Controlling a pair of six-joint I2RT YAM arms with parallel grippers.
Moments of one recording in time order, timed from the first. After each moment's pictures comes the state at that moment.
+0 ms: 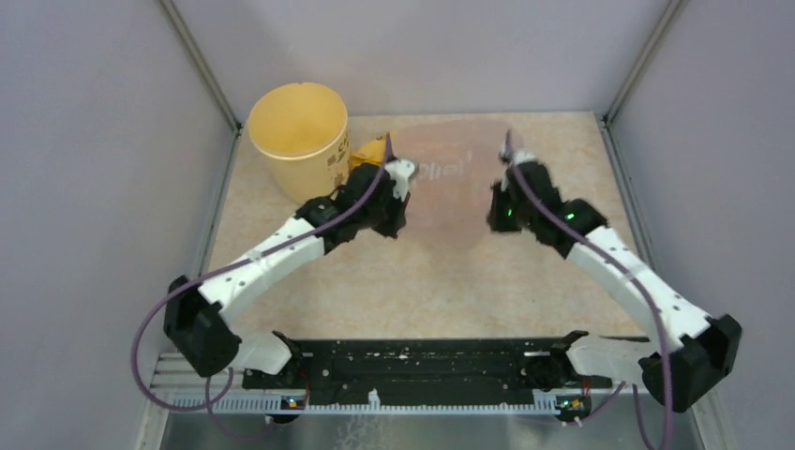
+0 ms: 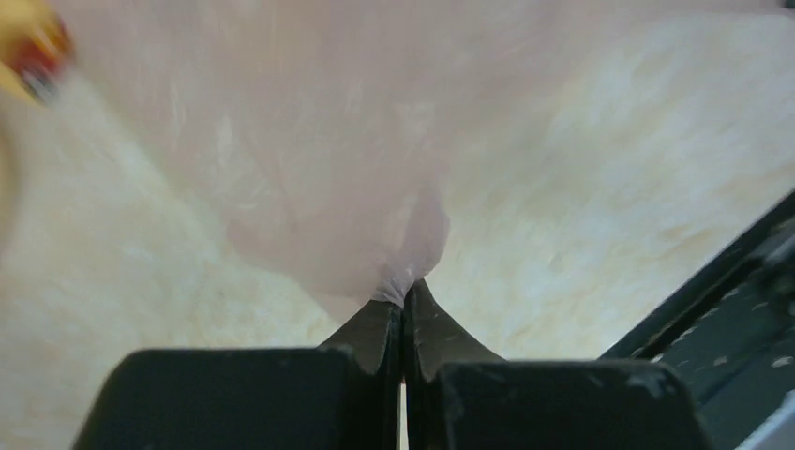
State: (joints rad) left arm -0.73 1.40 1.12 -0.48 0.04 -0.15; right arm 0.56 1.18 0.94 -0.70 0.13 0.42
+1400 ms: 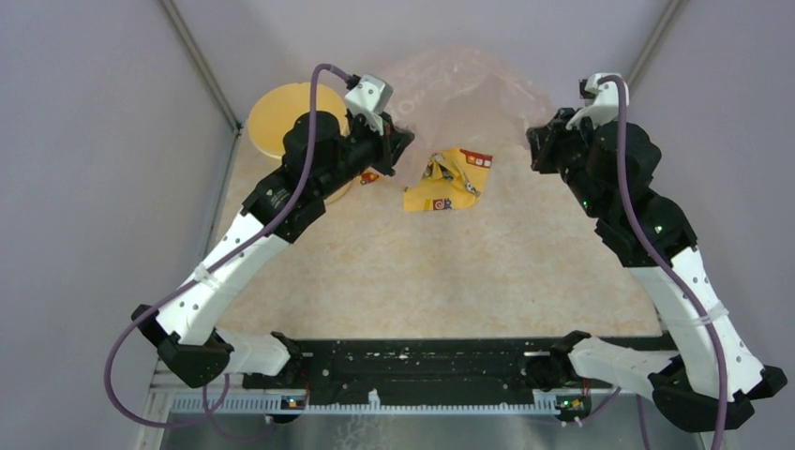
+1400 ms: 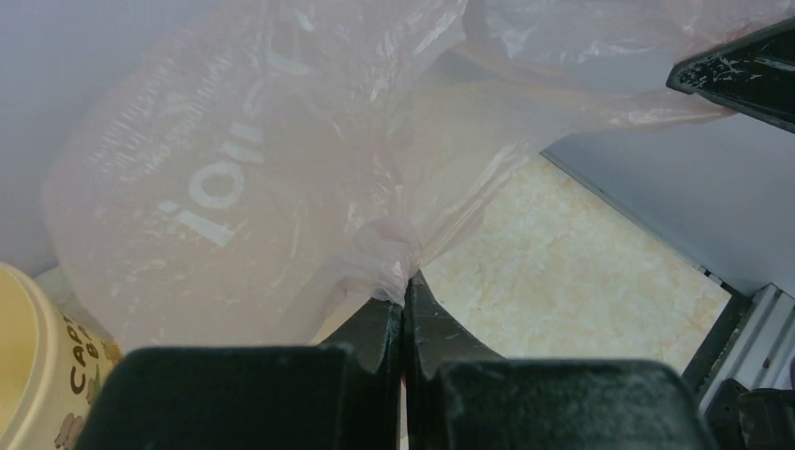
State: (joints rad) left arm -0.73 1.30 1.60 -0.35 0.03 -0.11; right arm 0.56 1.05 1.55 -0.60 0.33 0.24
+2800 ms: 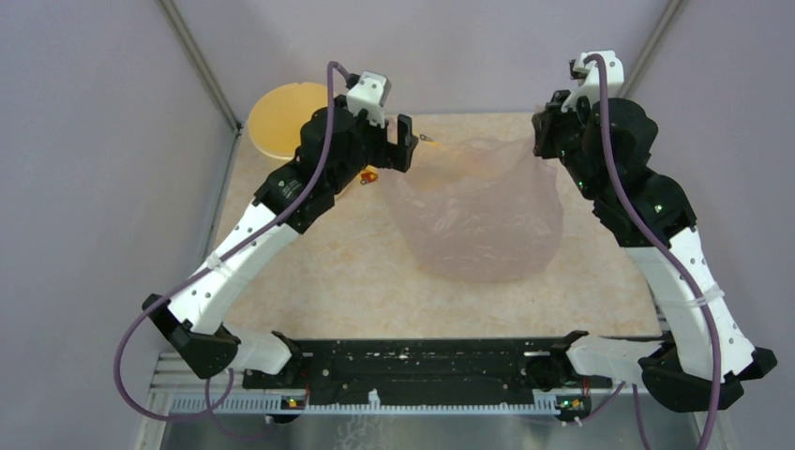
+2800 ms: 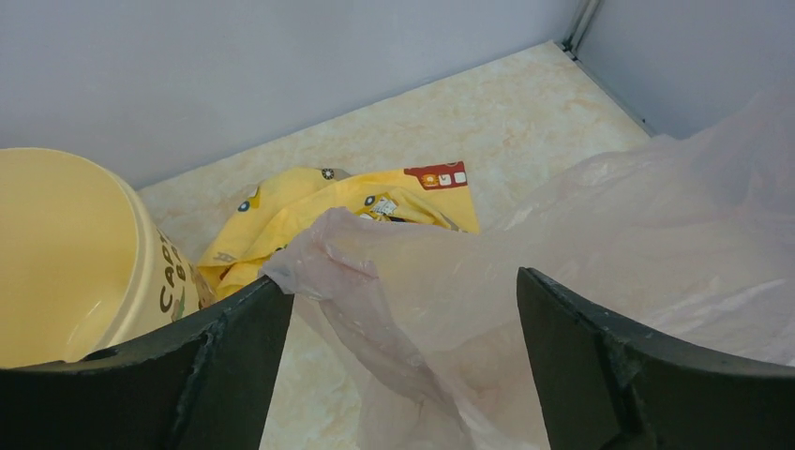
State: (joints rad) left arm -0.71 1.37 1.61 -0.42 -0.19 -0.11; right arm 0.56 1.16 1.72 -0.68 0.38 0.12
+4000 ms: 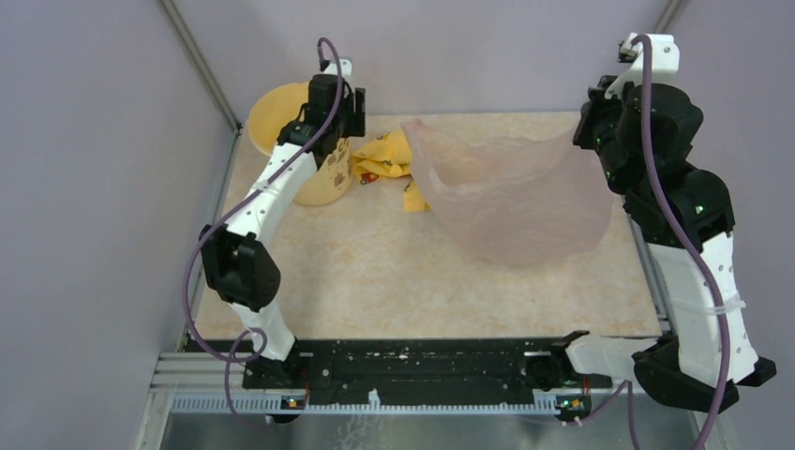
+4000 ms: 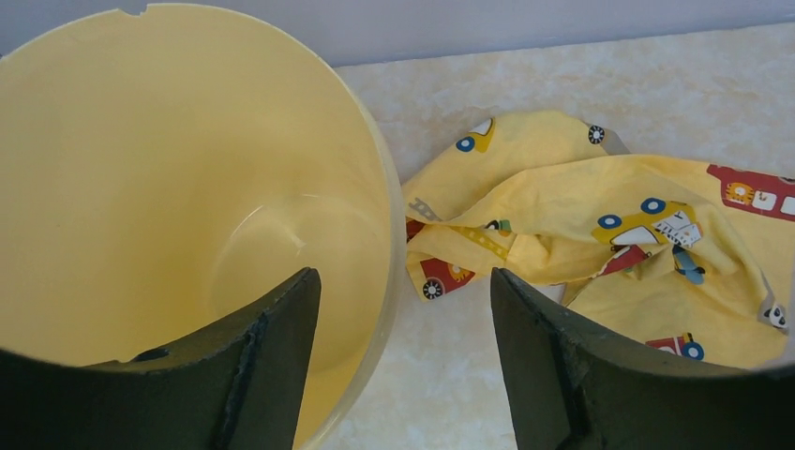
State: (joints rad) left arm -0.34 1.75 1.74 -0.43 -0.26 -0.10; right arm 0.48 1.20 1.92 -0.87 0.55 0.10
